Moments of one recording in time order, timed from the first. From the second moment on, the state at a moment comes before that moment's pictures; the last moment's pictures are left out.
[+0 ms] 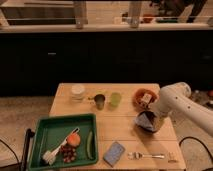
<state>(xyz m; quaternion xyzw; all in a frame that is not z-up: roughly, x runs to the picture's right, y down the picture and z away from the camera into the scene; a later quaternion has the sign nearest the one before) 0.285 0.161 0.803 -0.28 -0.04 -0.01 0.96</state>
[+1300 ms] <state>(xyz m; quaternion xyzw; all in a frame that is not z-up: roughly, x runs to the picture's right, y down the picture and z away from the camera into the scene) 0.275 0.153 0.801 -0.28 -0.06 -0.04 0.96</state>
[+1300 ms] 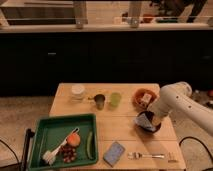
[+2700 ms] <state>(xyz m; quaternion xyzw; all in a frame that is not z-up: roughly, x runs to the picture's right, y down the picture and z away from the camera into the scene) 0.270 0.166 0.803 -0.29 -0.07 -0.04 0.95</state>
